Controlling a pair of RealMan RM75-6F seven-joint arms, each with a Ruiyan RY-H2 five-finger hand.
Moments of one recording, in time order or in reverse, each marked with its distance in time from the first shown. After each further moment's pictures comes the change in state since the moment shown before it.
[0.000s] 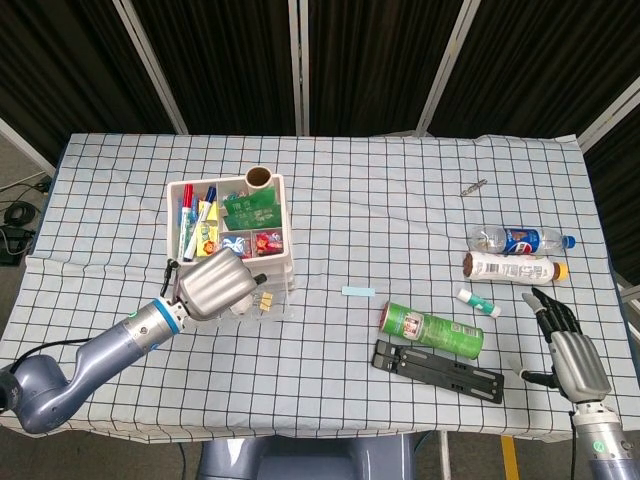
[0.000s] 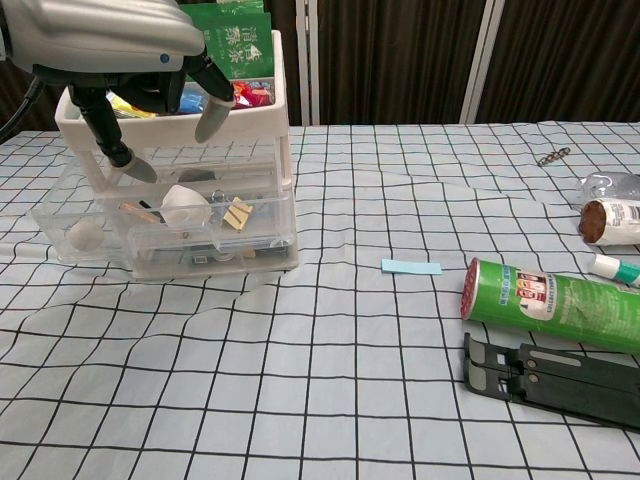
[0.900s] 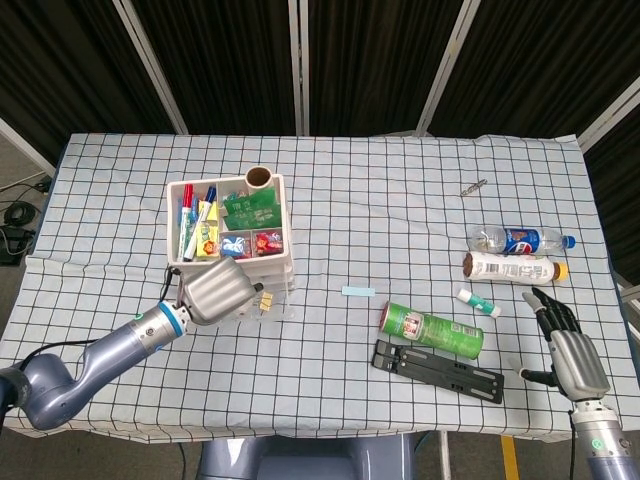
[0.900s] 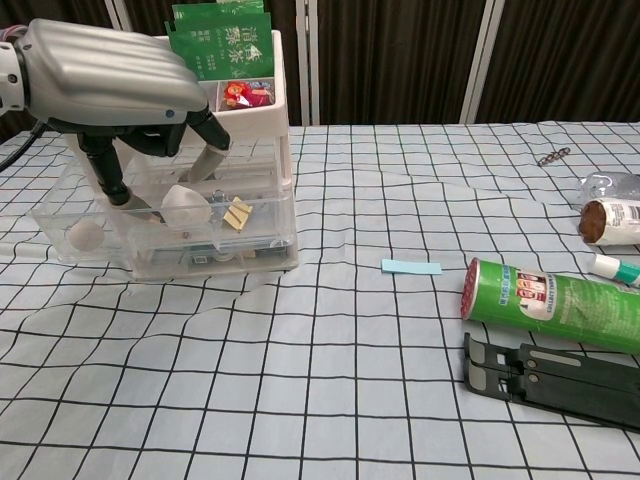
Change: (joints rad) left arm -0.019 -0.051 0.046 0.049 -0.022 -0.041 0.028; right arm 0.003 -0.007 0.005 0.008 0.012 -0.013 0.005
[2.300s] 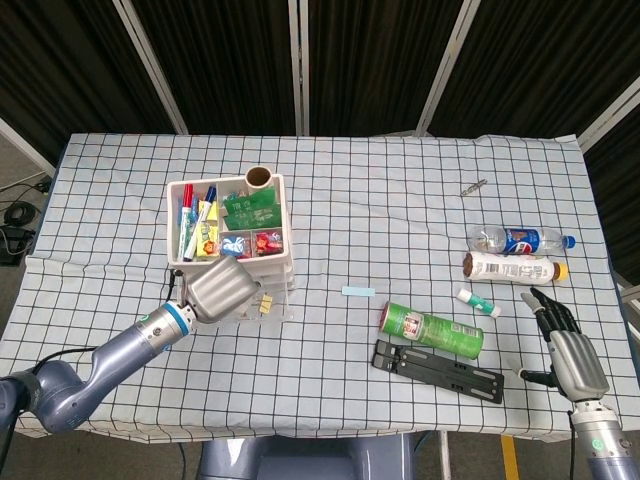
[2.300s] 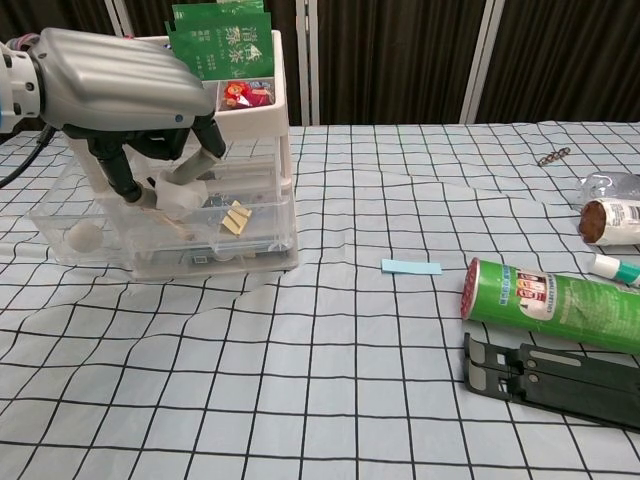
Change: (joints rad) left arm -0.037 -0.021 0.029 -0.036 -0.161 0.049 0.116; right arm 0.000 0.005 -0.002 -0.006 -0.009 0.000 0.010
